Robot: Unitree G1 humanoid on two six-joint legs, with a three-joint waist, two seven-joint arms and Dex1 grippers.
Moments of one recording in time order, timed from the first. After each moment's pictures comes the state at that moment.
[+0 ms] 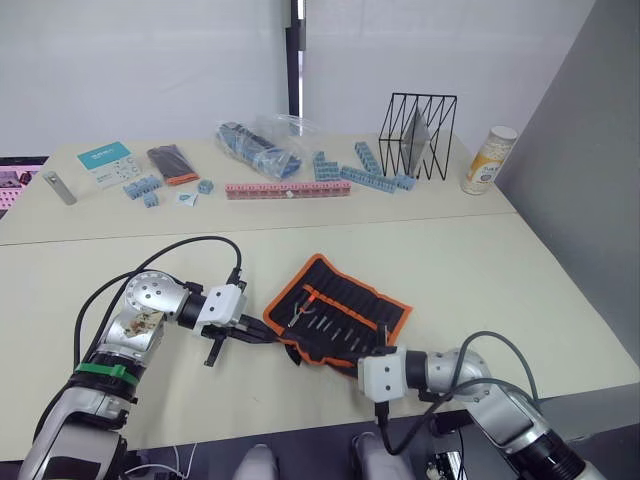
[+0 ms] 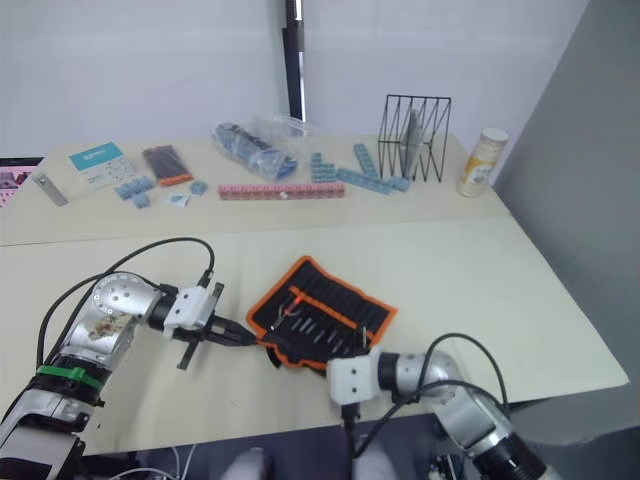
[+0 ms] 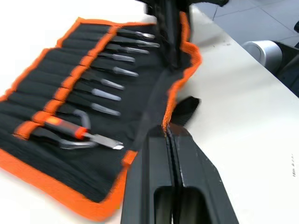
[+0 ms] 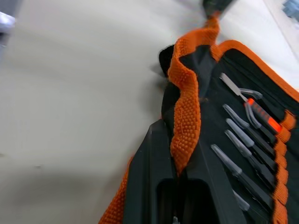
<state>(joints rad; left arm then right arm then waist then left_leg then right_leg) -0.48 0.70 -0.19 0.32 -0.28 -0.24 -1.60 -0.19 -0.57 0.42 -0.19 -0.18 -0.21 0.82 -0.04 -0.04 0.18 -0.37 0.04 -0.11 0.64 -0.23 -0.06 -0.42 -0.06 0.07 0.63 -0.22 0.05</state>
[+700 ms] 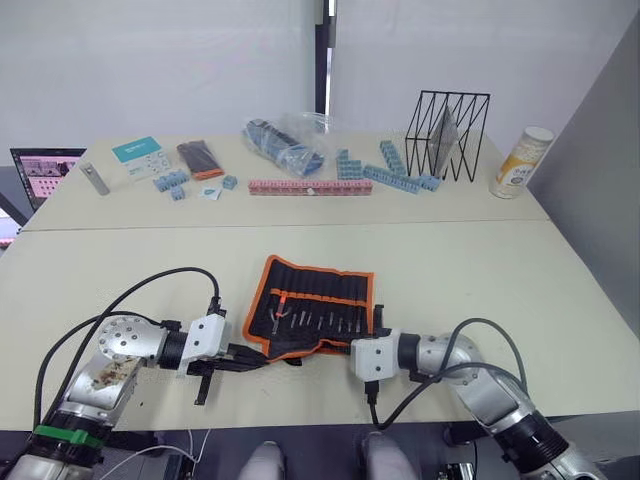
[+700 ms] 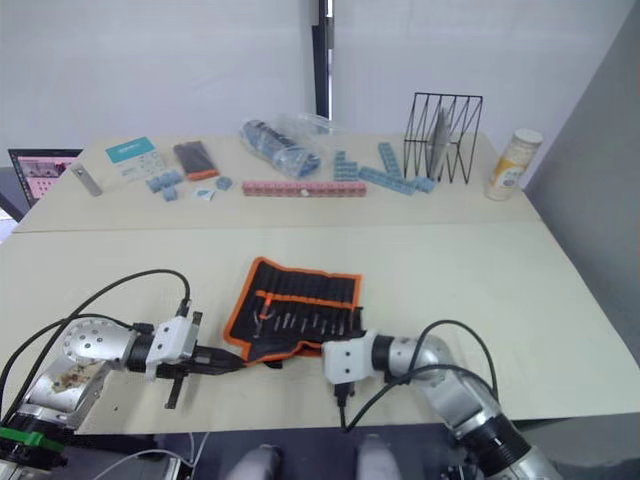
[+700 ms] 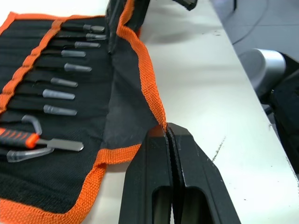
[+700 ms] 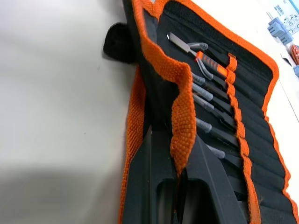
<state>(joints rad) -0.15 0.78 -0.07 0.01 -0.32 -0.09 -1.37 -0.27 -0.55 0.42 -0.08 -0.23 -0.28 0.78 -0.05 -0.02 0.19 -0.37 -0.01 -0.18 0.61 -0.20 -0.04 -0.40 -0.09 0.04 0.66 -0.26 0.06</state>
